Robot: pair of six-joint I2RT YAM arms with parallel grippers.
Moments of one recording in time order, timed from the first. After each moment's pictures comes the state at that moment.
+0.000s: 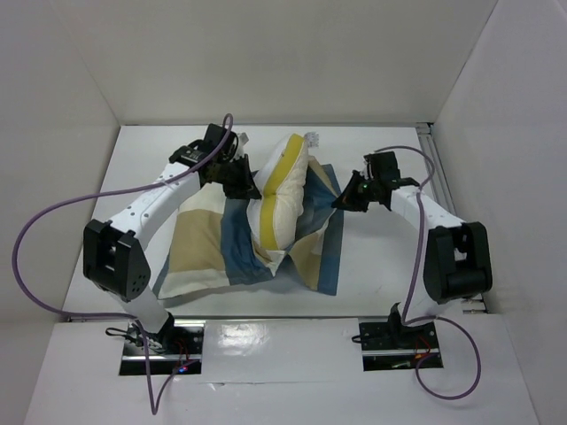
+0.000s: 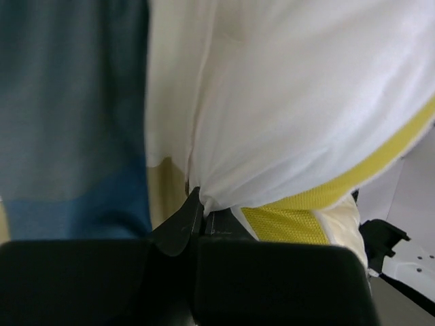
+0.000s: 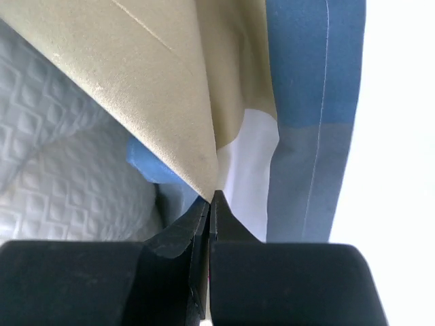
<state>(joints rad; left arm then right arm) -0.39 1.65 1.51 -0.80 0.31 -0.57 0.16 1.59 1.05 -0.35 -0.42 0.60</state>
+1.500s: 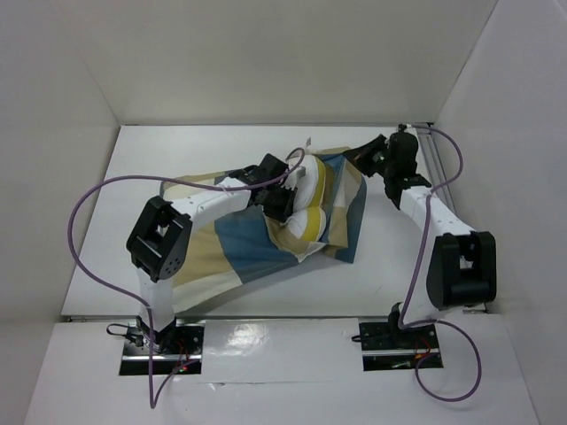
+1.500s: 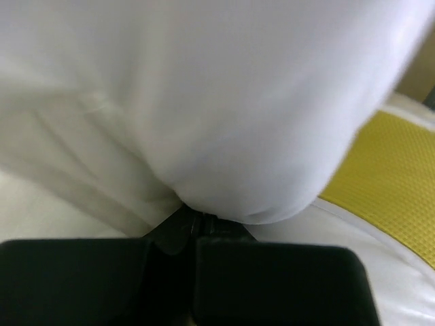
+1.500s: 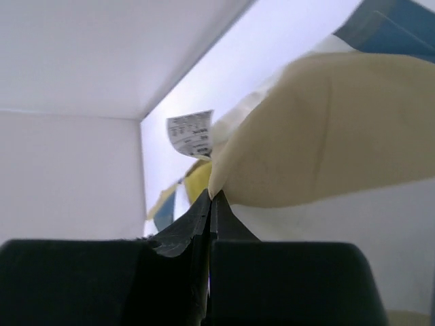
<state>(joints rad) -0.63 1.92 1.44 -0.53 0.31 -0.26 0.07 1.47 1.02 0.10 -0.26 0.98</state>
